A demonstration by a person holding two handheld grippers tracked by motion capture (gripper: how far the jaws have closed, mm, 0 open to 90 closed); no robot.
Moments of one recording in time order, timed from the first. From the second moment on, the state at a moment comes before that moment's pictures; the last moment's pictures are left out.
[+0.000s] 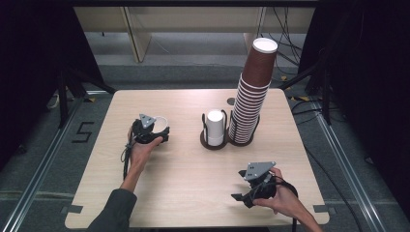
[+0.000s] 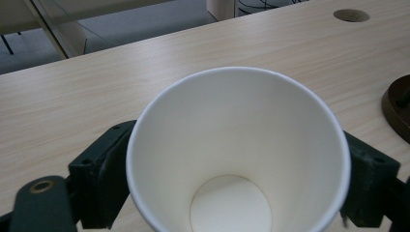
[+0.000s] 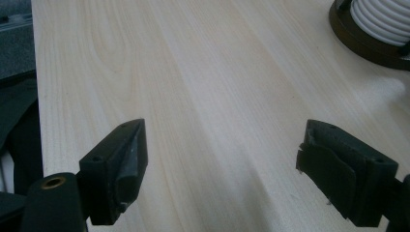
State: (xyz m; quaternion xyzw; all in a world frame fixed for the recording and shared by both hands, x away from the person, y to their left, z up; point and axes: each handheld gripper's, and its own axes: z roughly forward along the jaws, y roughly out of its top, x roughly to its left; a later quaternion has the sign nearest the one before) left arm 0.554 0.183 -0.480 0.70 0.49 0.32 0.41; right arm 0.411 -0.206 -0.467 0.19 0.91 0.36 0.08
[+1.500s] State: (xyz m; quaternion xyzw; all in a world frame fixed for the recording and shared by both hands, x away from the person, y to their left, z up) left arm 0.451 0.188 -0.466 0.69 0.48 0.28 0.47; right arm 0.410 -0.208 -0.466 0.19 0.91 0.36 0.08
